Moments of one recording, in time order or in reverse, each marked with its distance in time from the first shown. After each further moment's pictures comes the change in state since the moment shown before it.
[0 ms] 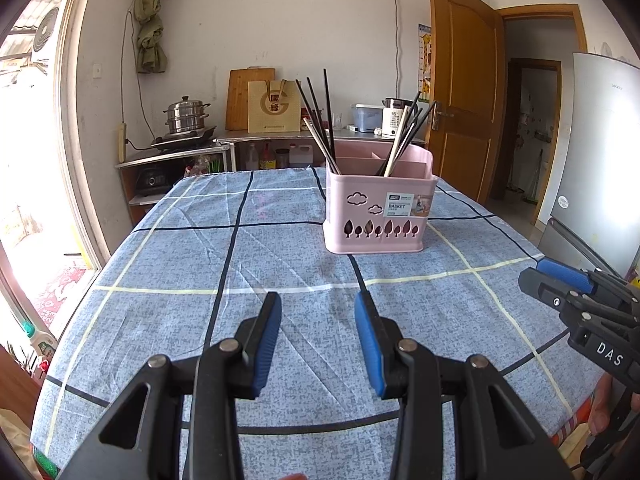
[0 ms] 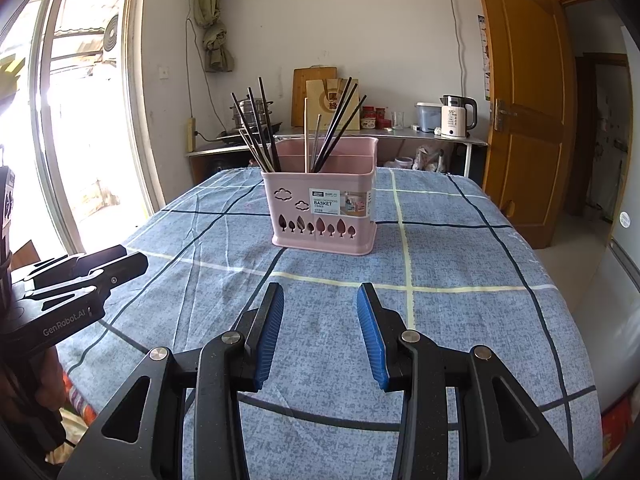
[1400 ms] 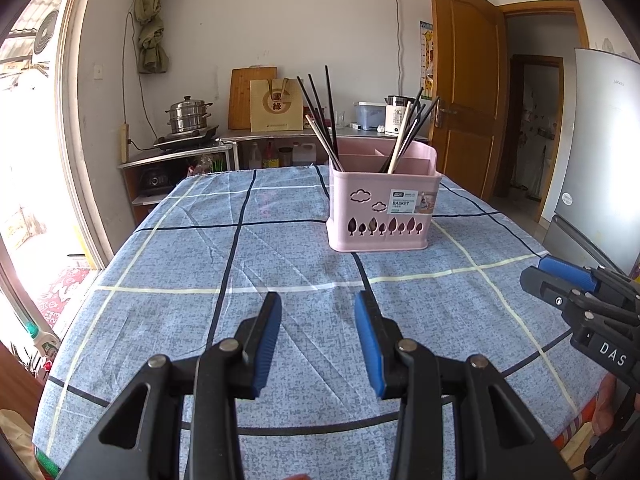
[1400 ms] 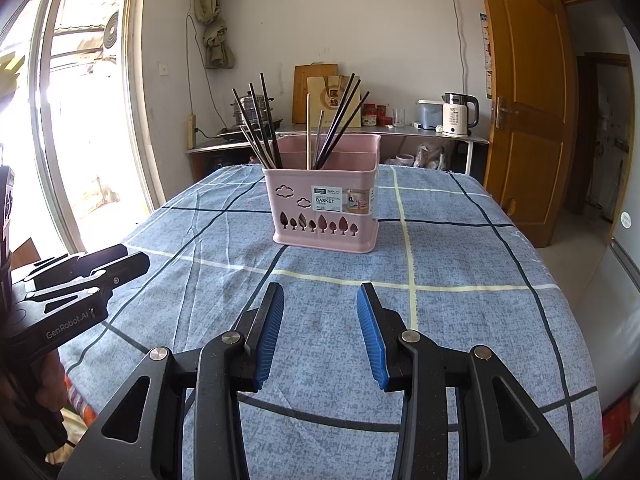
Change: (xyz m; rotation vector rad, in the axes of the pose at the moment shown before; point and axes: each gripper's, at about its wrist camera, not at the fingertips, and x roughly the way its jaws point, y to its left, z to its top) left arm 0.003 -0.002 -0.002 0.007 0.007 0.021; right arm 0.004 0.001 0.000 0.000 0.012 0.001
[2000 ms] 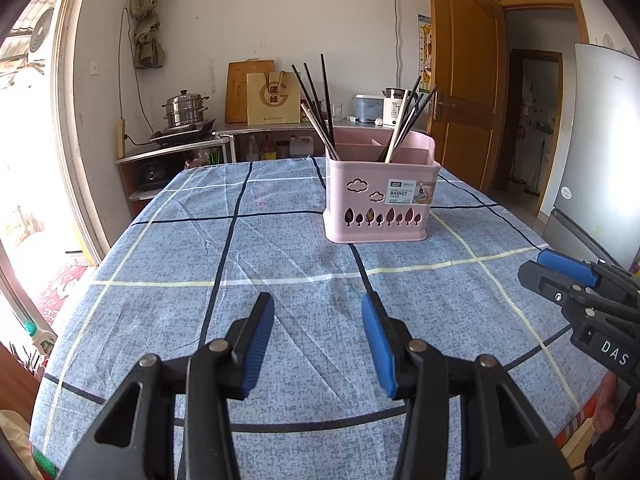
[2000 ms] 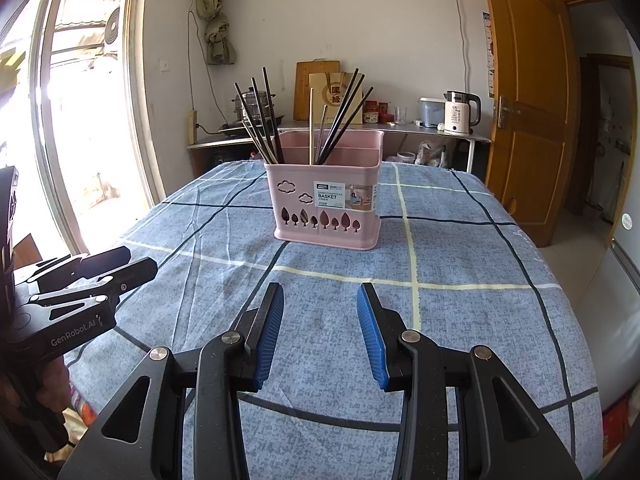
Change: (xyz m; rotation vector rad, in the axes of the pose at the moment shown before) left arm 0.006 -0.002 -0.003 0.004 0.021 -0.009; right arm 0.004 0.001 0.000 -0.009 0.012 0.000
